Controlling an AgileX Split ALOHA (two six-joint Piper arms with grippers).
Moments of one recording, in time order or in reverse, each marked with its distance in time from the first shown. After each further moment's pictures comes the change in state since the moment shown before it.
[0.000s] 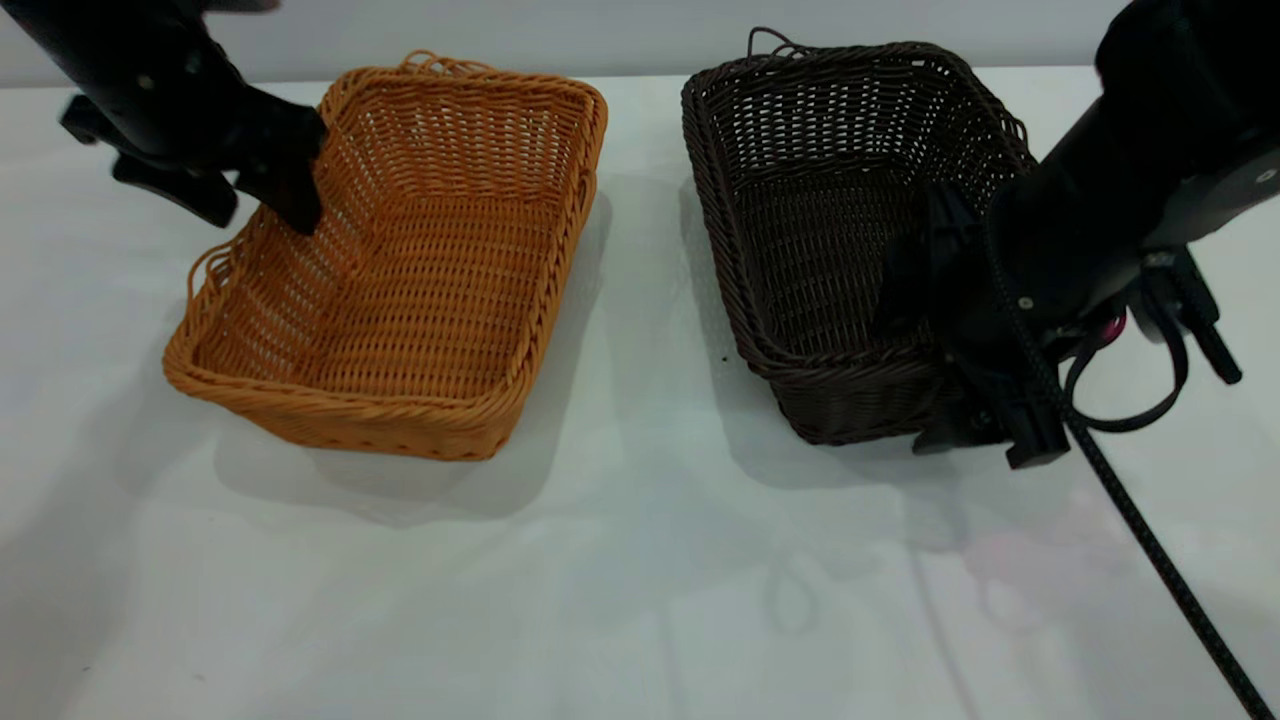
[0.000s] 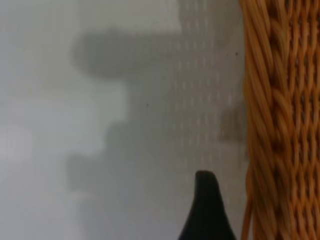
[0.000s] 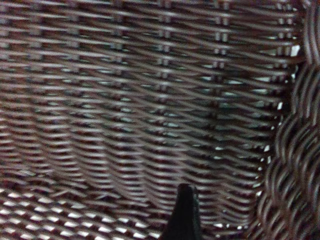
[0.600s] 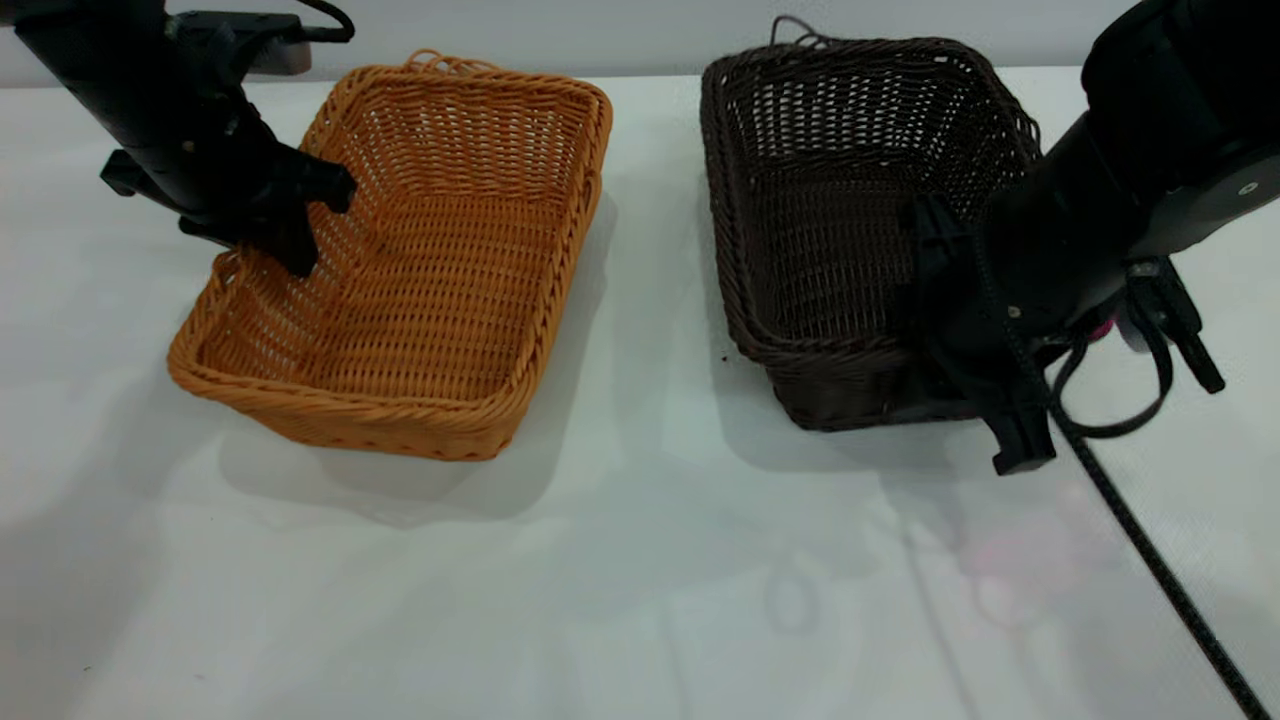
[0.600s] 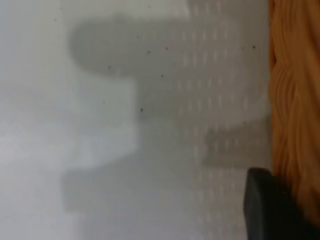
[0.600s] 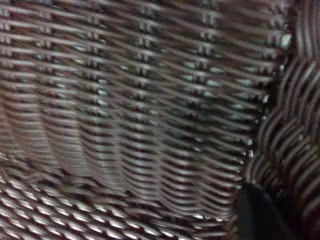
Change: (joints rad) left arm -0.011 0.081 -0.008 -0.004 -0.055 -0.005; right arm -0.003 0.018 -0.012 0.012 0.022 -0.003
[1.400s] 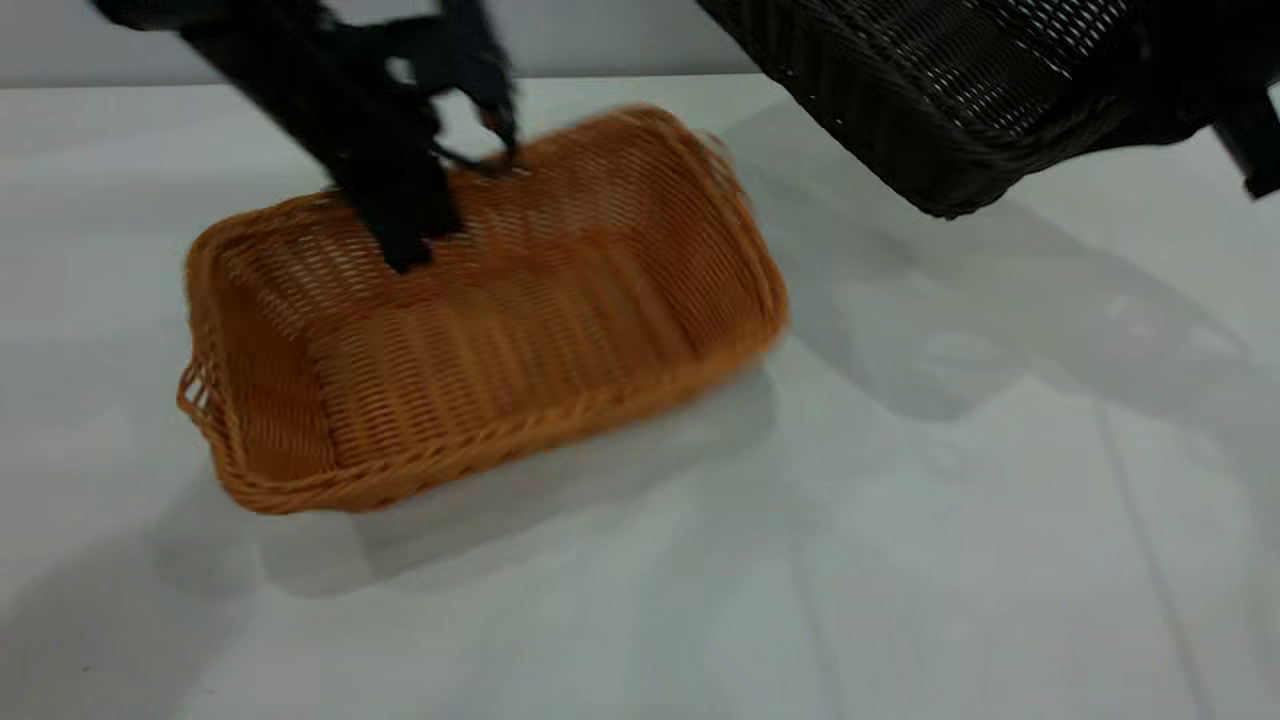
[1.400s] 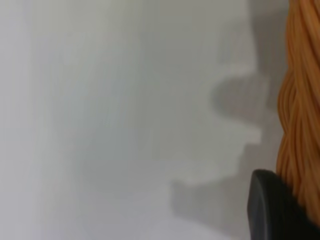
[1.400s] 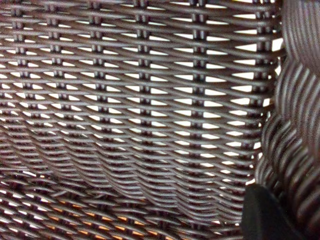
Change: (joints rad) left arm -0.217 0.005 -0.006 -0.032 -0.188 1.014; right arm -0.459 -0.173 -0.190 -0.635 0.525 -0.270
